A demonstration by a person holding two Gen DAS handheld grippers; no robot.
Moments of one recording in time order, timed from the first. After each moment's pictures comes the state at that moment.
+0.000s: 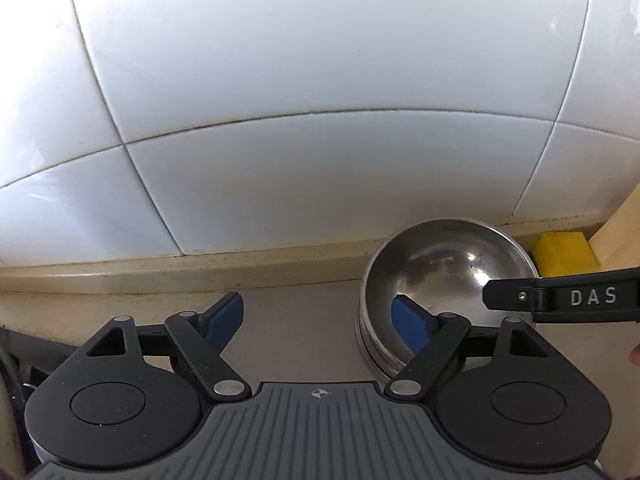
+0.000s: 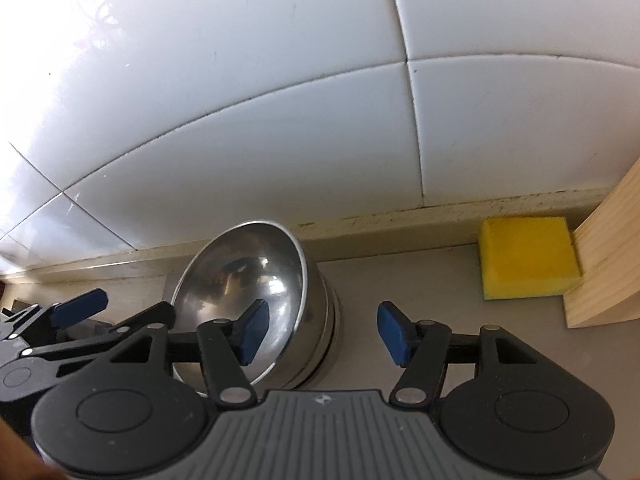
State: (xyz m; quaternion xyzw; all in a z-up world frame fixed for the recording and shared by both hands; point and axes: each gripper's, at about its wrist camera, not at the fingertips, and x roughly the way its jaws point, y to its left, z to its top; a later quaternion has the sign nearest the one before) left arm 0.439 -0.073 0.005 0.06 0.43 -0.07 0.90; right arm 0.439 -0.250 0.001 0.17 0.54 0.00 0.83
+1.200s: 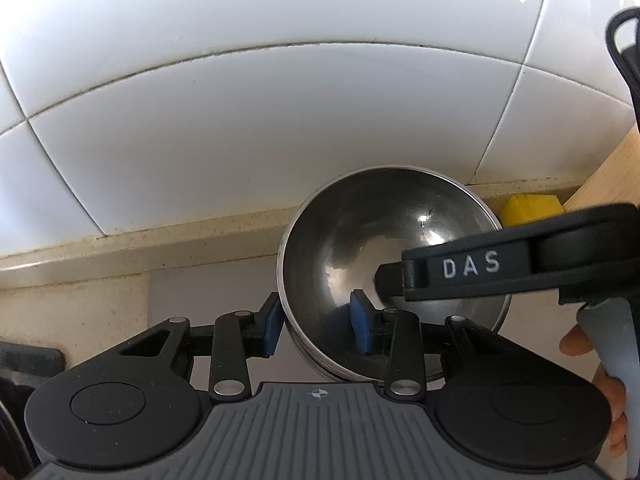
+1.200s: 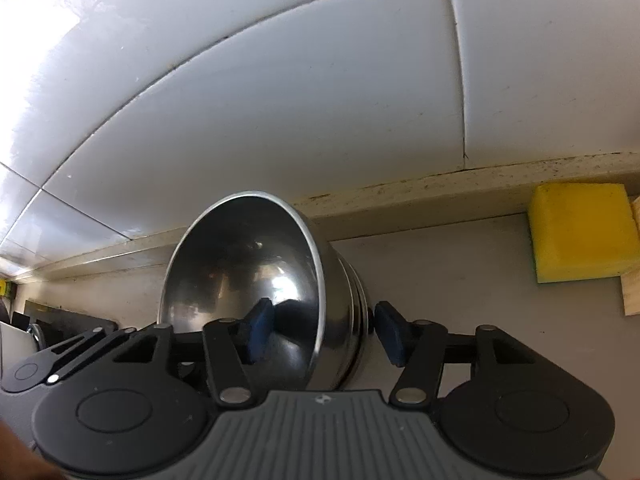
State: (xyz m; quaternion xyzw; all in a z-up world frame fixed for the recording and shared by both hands) left arm 0.448 -0.098 -0.033 0.07 0.46 -0.13 0.87; right arm 0.467 -0.247 -0.037 0.21 0.58 0.02 0.79
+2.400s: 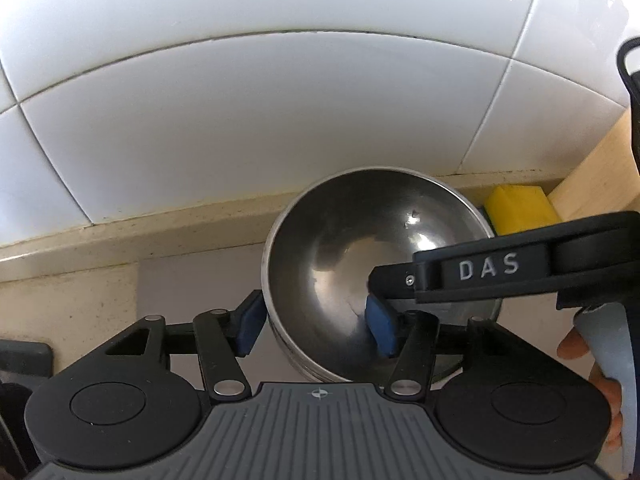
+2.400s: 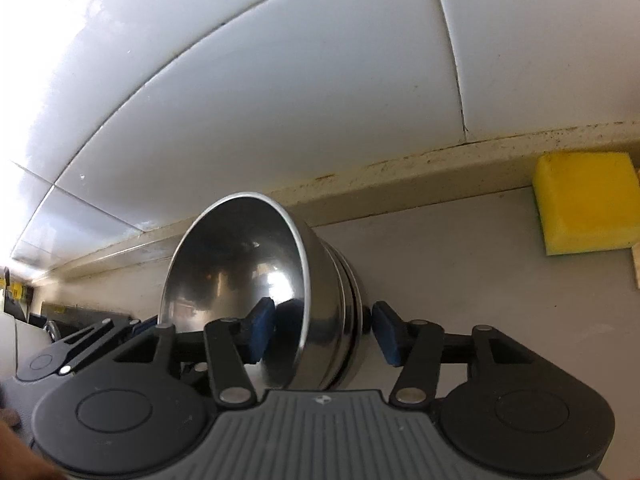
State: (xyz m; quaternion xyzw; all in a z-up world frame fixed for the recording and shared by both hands) left arm 0.447 -0.094 -0.029 0.05 0.48 -0.15 0.86; right arm 0.455 -0.255 -0.043 0.24 0.57 0.02 0.78
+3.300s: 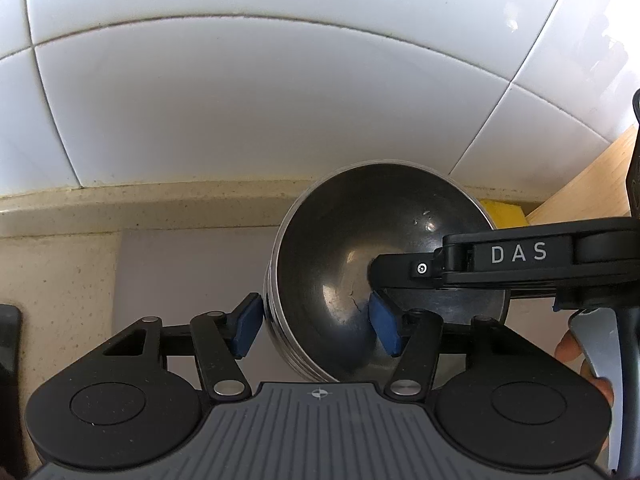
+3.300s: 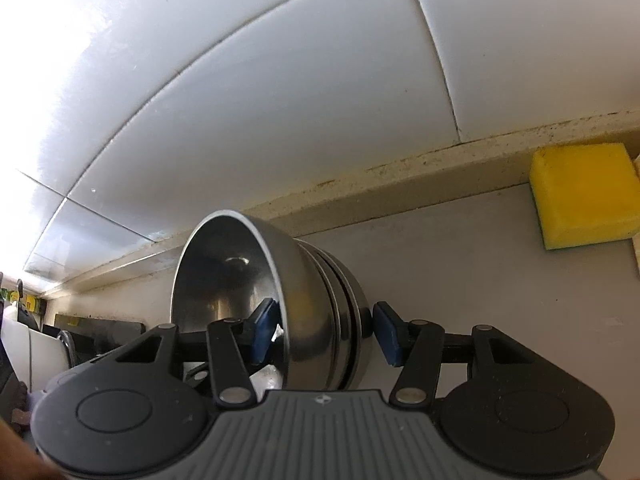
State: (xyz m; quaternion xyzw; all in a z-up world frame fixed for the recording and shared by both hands) left arm 0.440 -0.076 -0.029 -0.03 0.48 -0.17 0.86; right arm 0.453 -0.261 -0.043 0.26 0.56 0.03 0.79
